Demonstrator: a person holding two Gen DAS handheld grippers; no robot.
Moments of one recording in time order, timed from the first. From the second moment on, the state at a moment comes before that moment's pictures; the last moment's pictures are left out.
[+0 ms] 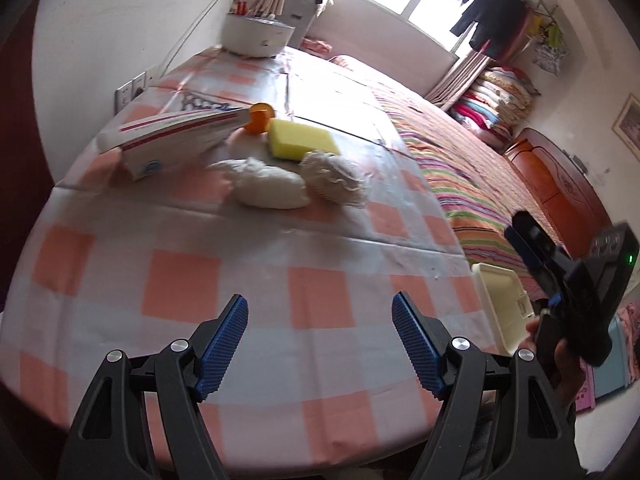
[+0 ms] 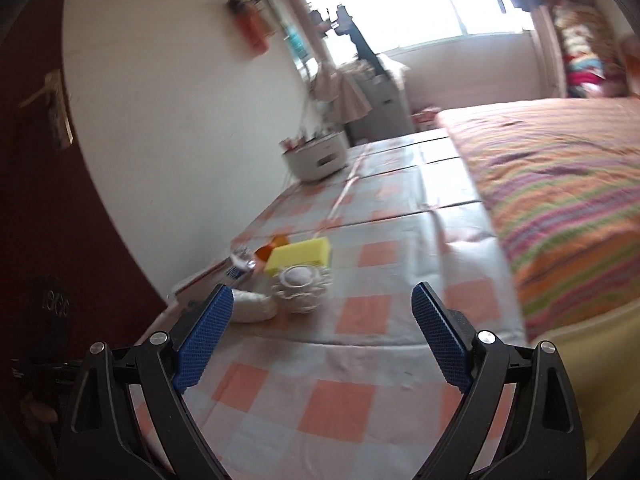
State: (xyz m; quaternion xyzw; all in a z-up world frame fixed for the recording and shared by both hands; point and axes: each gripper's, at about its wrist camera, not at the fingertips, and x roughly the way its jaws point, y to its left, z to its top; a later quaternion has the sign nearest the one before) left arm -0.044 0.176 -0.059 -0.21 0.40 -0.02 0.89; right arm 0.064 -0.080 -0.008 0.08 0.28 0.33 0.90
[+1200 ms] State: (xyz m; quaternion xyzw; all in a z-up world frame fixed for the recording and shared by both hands) left arm -0.082 0.215 -0.069 -0.24 0.41 0.03 0.88; right arm 0.174 0.056 -0.089 -0.07 0.45 0.30 0.84
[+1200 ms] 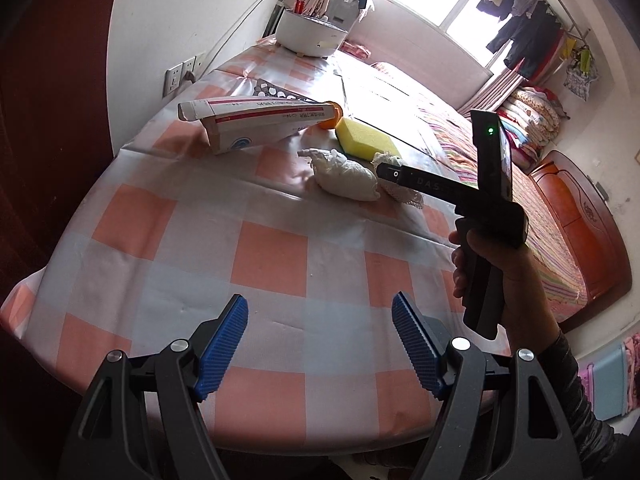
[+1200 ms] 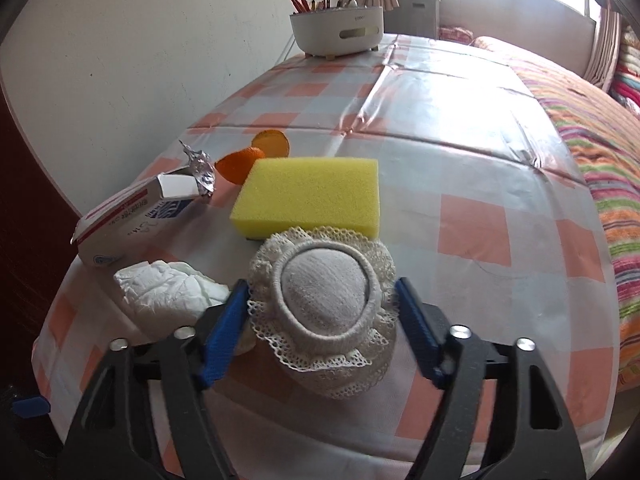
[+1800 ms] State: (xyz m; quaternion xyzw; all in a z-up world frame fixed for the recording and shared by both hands) left arm -0.065 0.208 -0.073 -0.25 0.41 0.00 0.88; right arm 0.135 -0.016 -0.044 0.04 0.42 0.32 0.85
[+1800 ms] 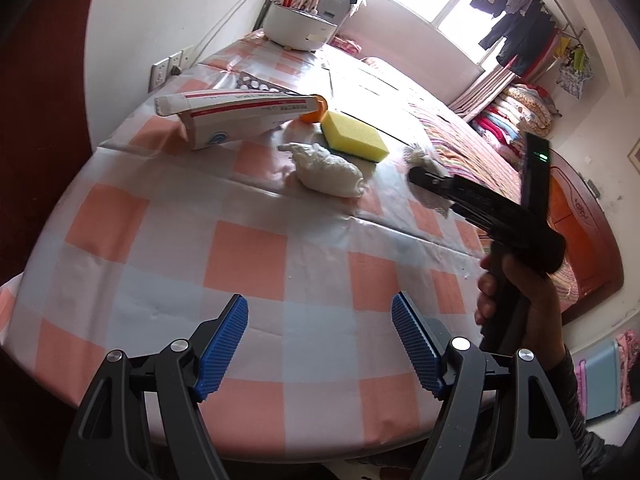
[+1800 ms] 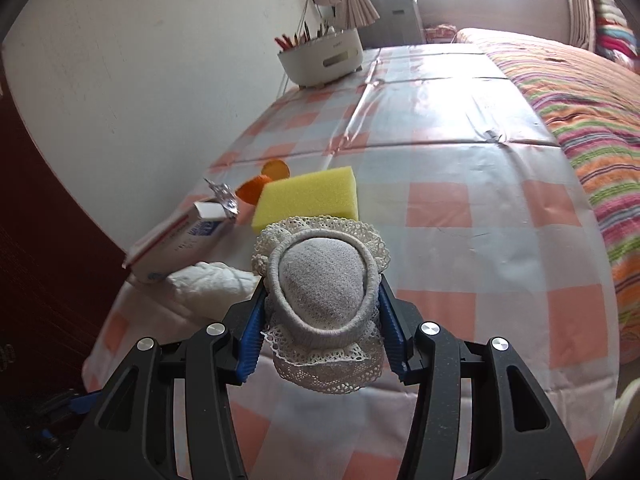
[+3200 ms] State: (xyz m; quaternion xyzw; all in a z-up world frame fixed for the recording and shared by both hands) left arm 0.080 0.249 -0.095 -0.39 0.41 0.02 0.82; right arm 0.110 -0.074 -0.004 0.13 0.36 0.36 0.85
